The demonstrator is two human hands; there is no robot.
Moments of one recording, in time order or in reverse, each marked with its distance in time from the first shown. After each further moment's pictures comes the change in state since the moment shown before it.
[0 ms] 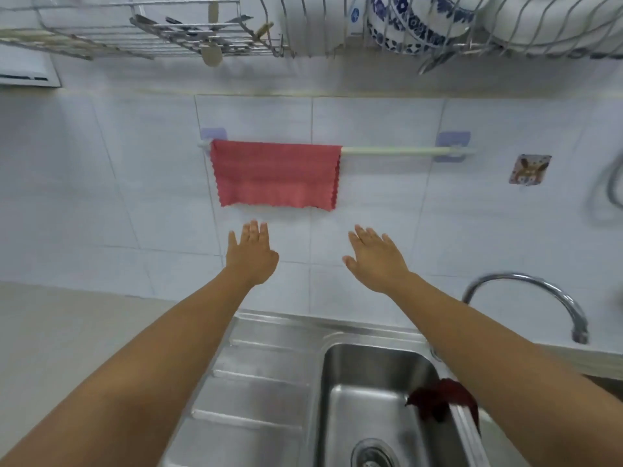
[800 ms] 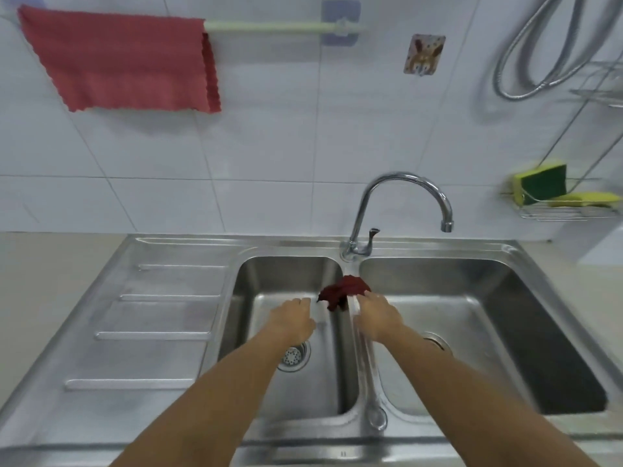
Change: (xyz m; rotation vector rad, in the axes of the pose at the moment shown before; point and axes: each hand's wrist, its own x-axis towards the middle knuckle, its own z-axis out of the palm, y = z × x) left_hand -0.193 0.258 0.170 -0.269 -0.577 0.321; right_hand -0.251 0.138 0.177 0.269 -0.538 0.407
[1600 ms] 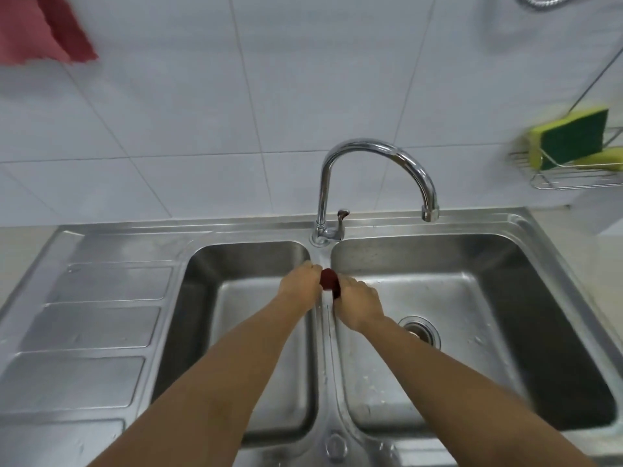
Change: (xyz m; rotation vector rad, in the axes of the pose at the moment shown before) left_hand 0.134 0.088 0.019 -0.025 0.080 0.063; right_hand 0.079 0.065 0.026 0.167 0.065 -0.044
